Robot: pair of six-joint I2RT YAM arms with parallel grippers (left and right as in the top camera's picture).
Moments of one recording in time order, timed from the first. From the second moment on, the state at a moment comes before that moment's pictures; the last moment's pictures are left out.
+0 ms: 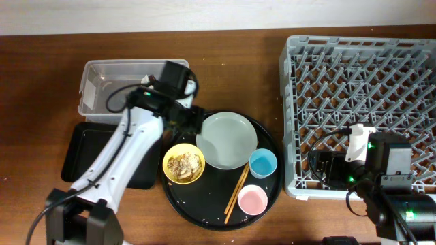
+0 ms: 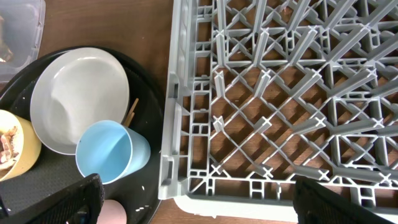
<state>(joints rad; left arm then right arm) -0.38 1.67 1.40 -0.97 0.07 -0.15 -0.02 0.81 0.97 -1.06 -0.12 0.11</state>
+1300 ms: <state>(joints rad) -0.53 1.57 1.27 -1.09 0.00 -0.36 -0.02 0.81 0.97 -1.06 -0.12 0.11</state>
